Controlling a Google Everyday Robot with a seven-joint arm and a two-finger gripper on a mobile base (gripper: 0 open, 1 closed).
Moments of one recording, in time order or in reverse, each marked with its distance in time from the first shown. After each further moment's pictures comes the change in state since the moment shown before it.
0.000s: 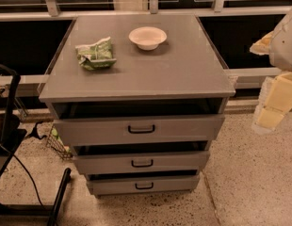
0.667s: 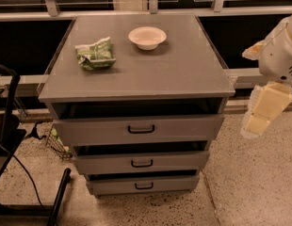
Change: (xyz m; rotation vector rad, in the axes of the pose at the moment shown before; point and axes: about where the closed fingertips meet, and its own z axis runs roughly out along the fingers) arm -0.005 0.000 0.020 0.033 -0.025 -0.011
